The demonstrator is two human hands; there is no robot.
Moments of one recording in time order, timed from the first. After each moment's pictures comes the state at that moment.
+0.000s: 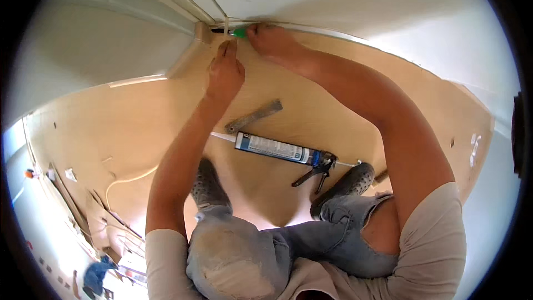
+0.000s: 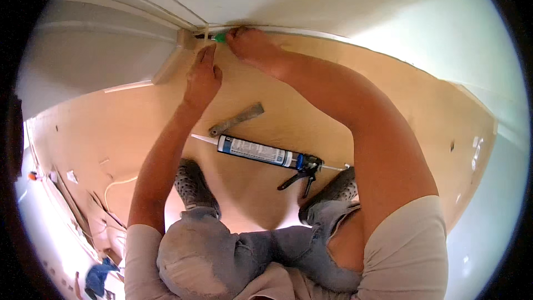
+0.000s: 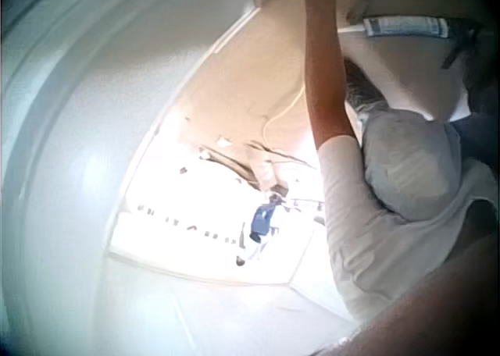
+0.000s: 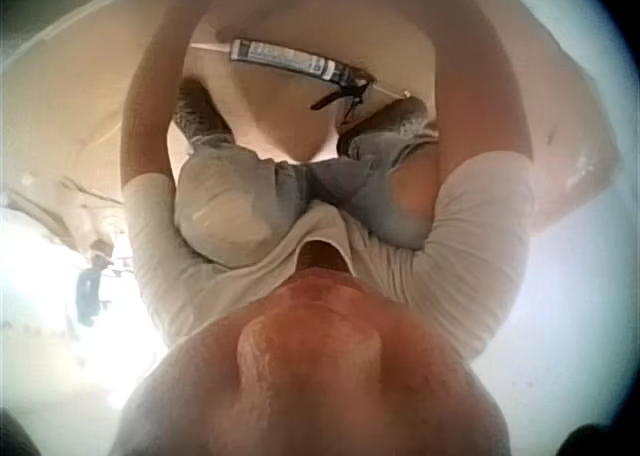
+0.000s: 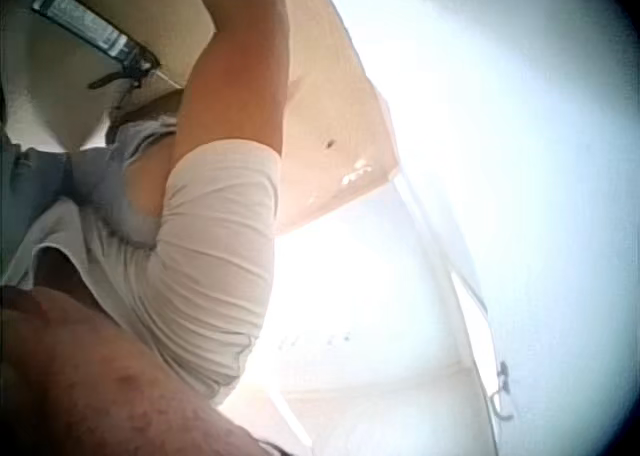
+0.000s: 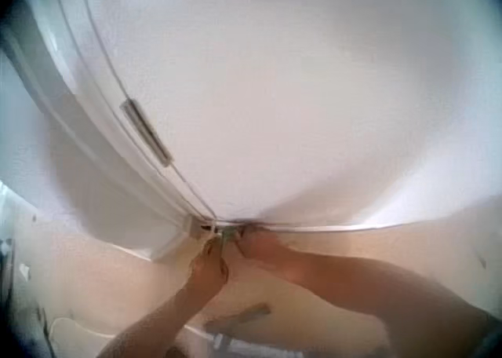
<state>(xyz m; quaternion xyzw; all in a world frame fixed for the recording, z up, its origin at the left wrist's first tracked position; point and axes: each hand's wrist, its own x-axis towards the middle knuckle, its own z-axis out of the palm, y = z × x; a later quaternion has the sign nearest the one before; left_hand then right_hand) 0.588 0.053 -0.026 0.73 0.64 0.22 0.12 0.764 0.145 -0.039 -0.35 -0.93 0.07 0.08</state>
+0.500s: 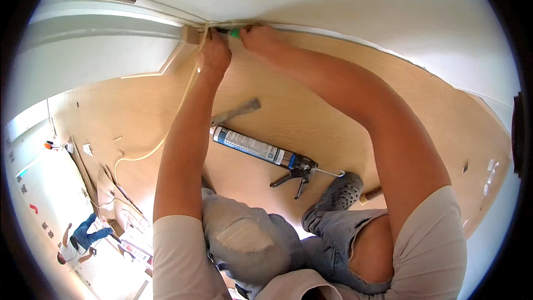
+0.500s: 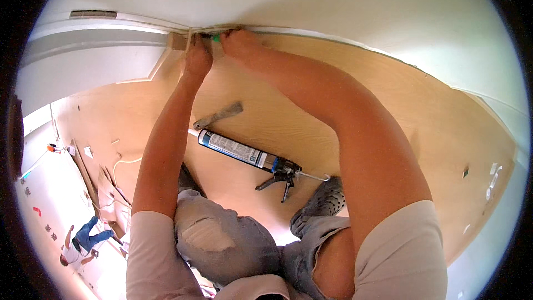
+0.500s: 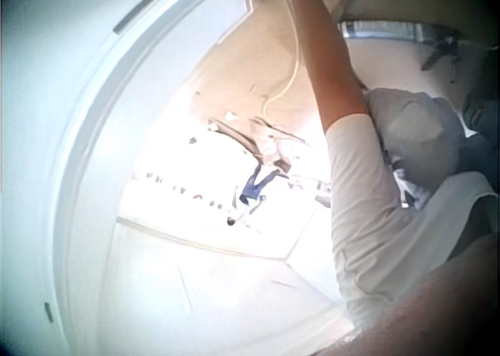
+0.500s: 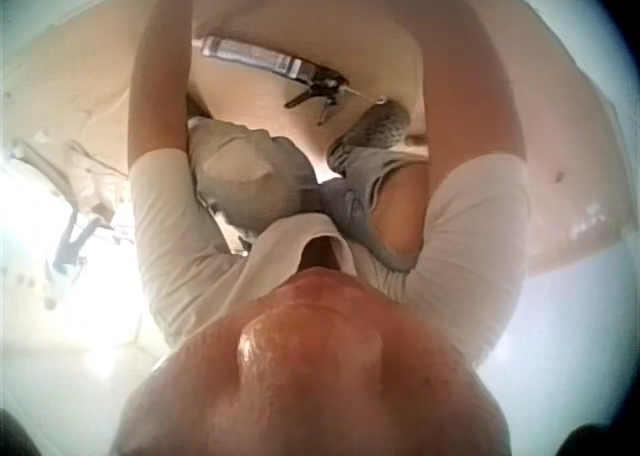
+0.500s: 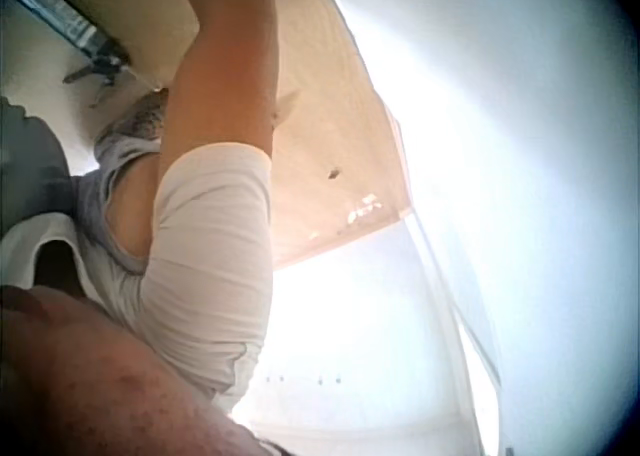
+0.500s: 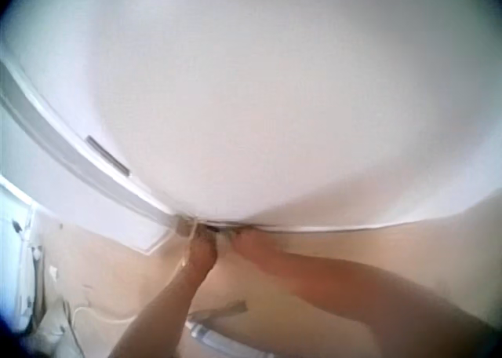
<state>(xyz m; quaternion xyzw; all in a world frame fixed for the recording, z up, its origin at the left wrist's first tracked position) 0.639 0.119 -0.061 0.60 0.79 -0.02 0.10 0.810 0.163 -0.078 -0.39 -0.90 0.18 0.09</state>
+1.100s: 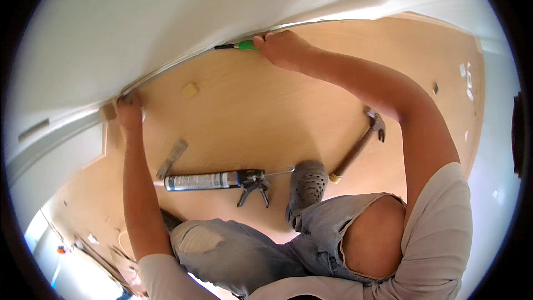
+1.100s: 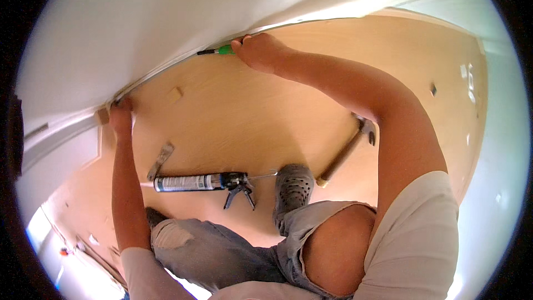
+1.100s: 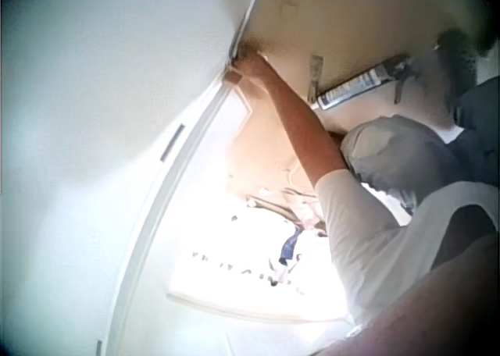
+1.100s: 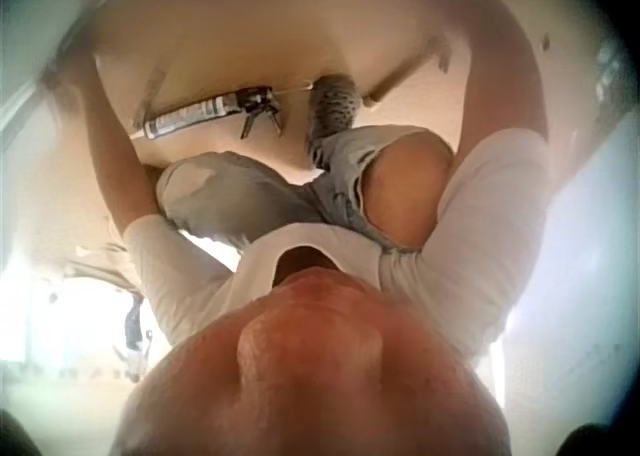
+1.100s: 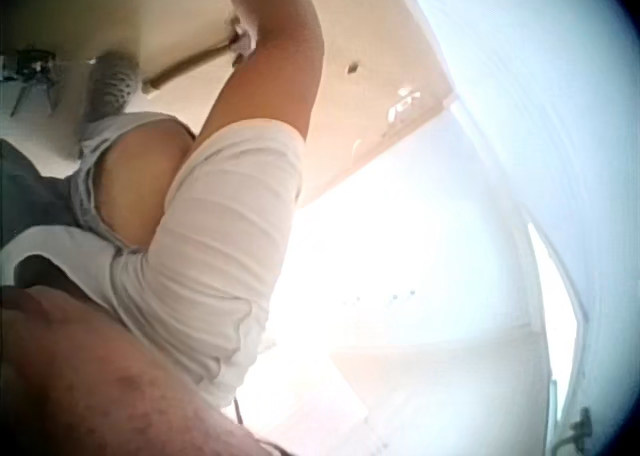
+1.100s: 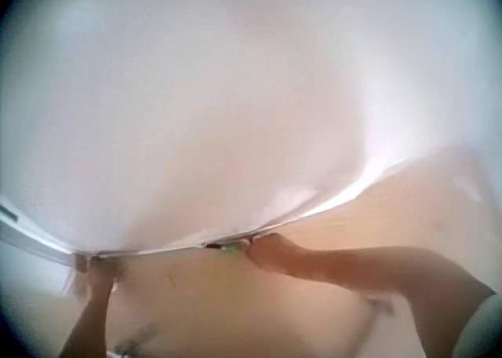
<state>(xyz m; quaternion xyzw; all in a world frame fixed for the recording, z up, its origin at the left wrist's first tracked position) 0.620 0.134 -0.106 0.61 0.79 0.08 0.02 1.129 0.105 -0.018 -0.47 -0.86 0.08 -0.15</state>
